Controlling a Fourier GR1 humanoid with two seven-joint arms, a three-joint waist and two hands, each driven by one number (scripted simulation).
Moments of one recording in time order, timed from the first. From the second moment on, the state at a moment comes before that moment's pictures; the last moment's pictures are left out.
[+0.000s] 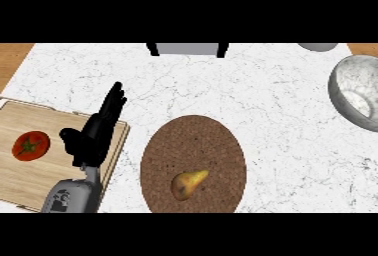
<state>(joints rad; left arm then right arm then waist) -0.18 0.06 -0.07 -1.55 -0.04 0.06 0.12 -0.22 -1.11 -0.22 -1.40 -0.15 0.37 -0.52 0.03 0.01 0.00</state>
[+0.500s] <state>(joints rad) -0.18 0.04 -0.09 -1.53 -0.06 0.07 0.09 -0.54 -0.96 -0.06 -0.92 0.17 0.22 -0.70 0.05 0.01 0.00</state>
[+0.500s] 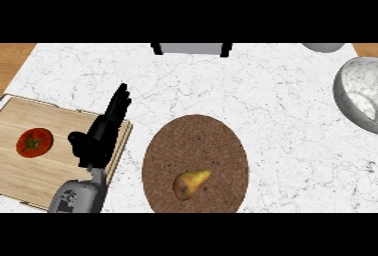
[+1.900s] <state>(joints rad) -0.19 0.05 -0.07 -1.53 -0.05 0.05 0.09 -0.86 -0.89 -0.09 -0.26 0.19 0.41 -0.88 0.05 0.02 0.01</state>
